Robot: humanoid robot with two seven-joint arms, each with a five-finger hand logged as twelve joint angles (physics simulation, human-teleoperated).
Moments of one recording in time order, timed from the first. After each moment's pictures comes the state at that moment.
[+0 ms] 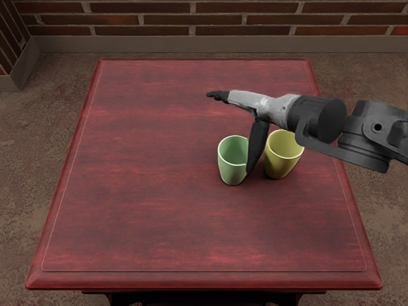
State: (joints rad) left arm -0.04 0.00 -0.03 -0.36 0.21 0.13 0.23; right arm 1.16 -0.62 0.33 1.75 -0.88 0.01 -0.61
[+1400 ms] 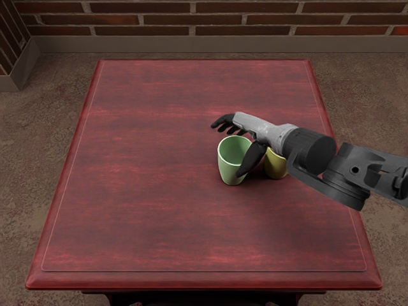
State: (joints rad) left arm -0.04 0.00 -0.03 -0.36 0.21 0.13 0.23; right arm 0.99 -0.57 0.32 1.75 -1.03 -0.16 -0.61
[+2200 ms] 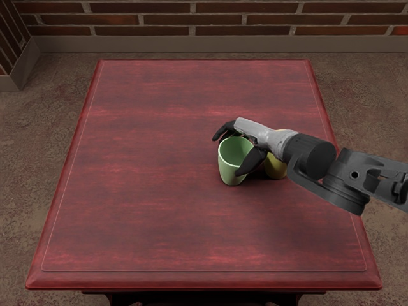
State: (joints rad) left arm -0.04 0.00 -0.03 -0.36 0.21 0.13 0.23; right arm 0.96 -0.56 0.32 1.75 -1.04 -0.16 -0.61
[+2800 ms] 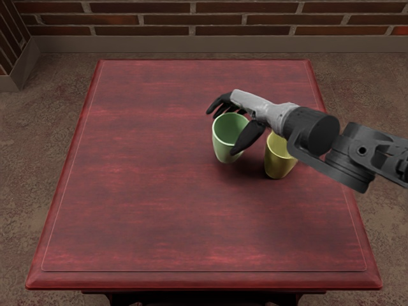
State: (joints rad) left arm -0.04 0.00 -0.03 -0.36 0.21 0.13 0.23; right arm 1.05 -0.57 0.37 1.75 -0.99 -0.14 -0.61
